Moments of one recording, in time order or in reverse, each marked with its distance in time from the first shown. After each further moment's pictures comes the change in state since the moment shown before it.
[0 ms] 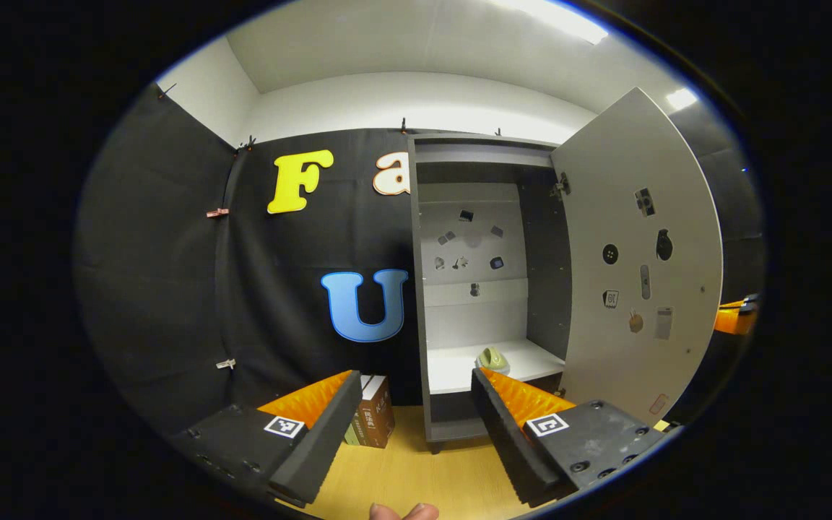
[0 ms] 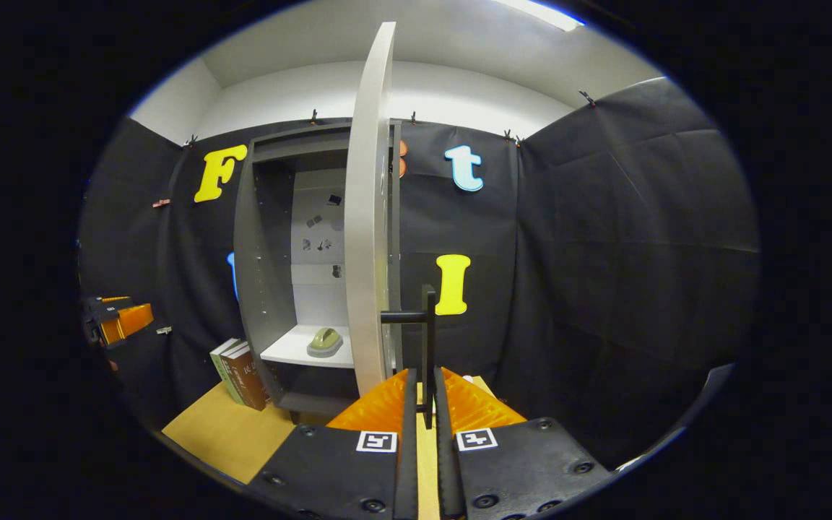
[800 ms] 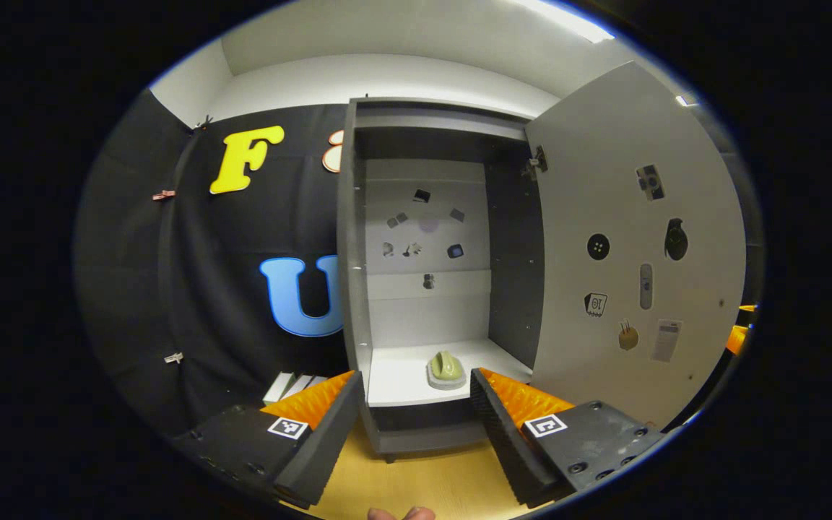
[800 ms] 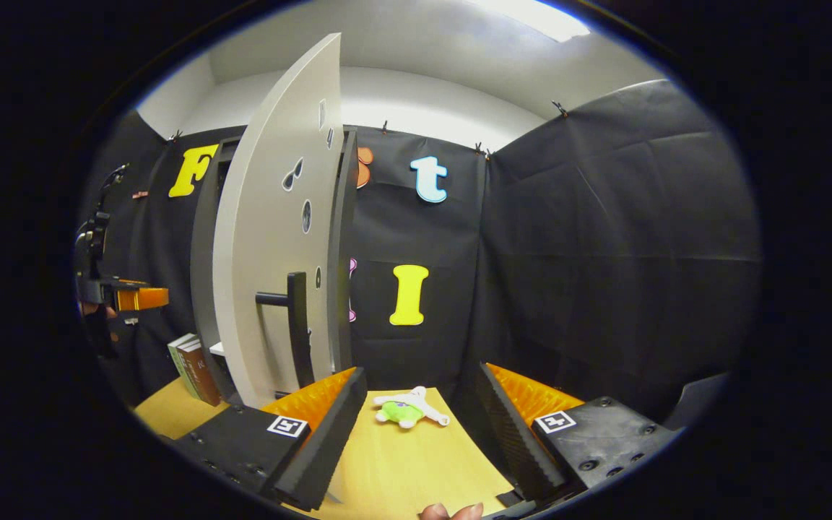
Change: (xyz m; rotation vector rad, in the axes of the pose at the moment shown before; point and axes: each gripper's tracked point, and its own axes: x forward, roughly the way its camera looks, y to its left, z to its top) left arm 0.118 -0.090 -0.006 -0.002 0.082 -0.174; right arm 0.012 -0.095 0.001 -0.084 -0.098 -0.135
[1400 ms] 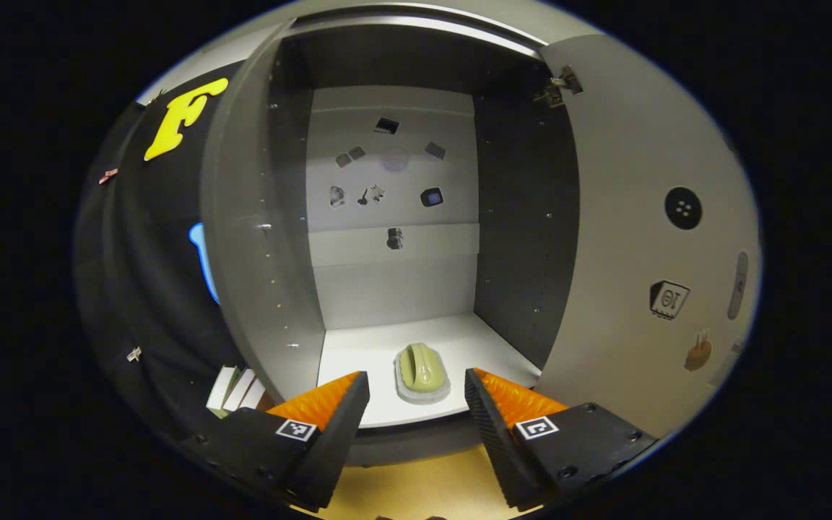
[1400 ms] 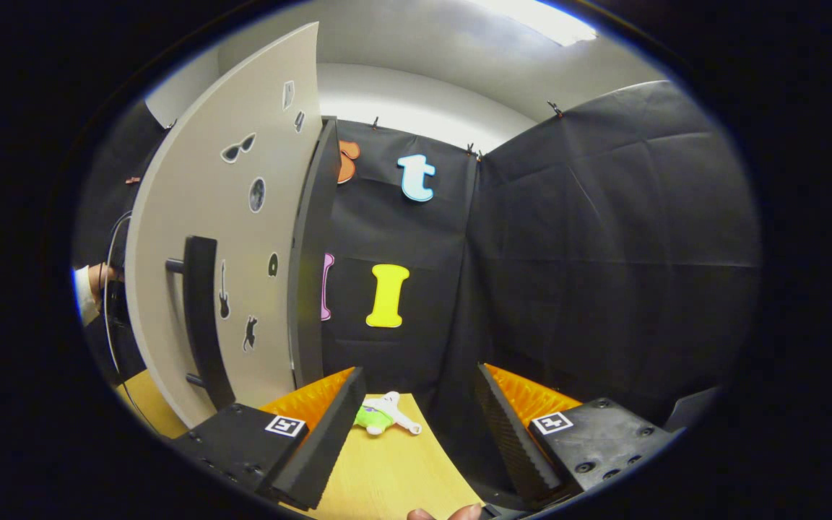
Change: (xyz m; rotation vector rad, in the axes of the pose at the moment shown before) left arm 0.163 -0.027 -0.033 -0.018 0.232 -0.094; right arm 0.047 -0.057 -0.028 -0.025 0.004 -0.039
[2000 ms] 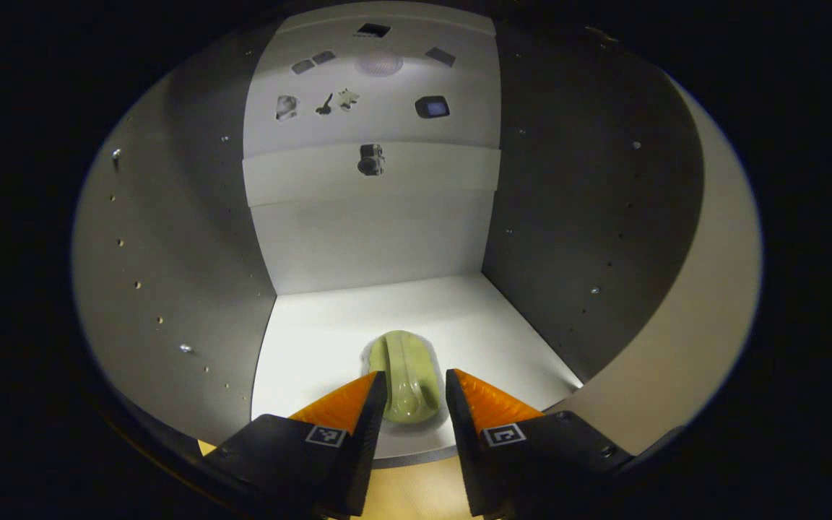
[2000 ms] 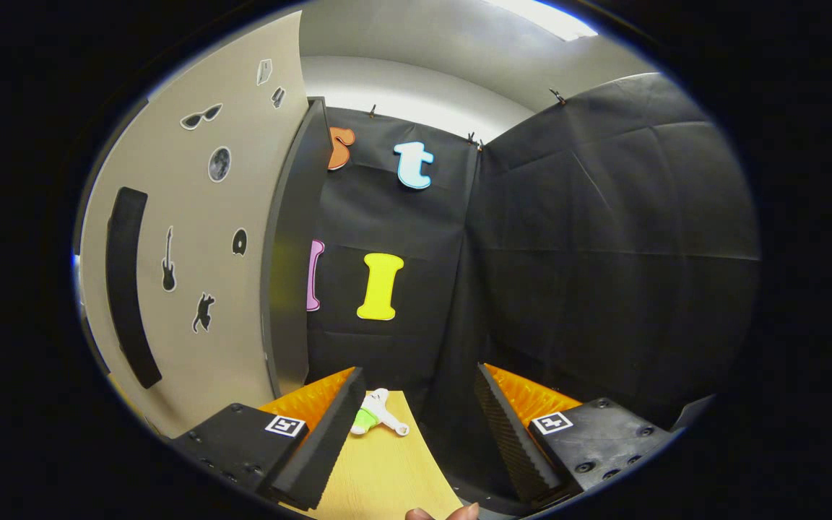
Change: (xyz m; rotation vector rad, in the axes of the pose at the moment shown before) left arm 0.133 -0.005 -0.044 -0.018 0.249 -0.003; right arm 0.043 -0.032 -0.027 -0.009 0.021 0.017
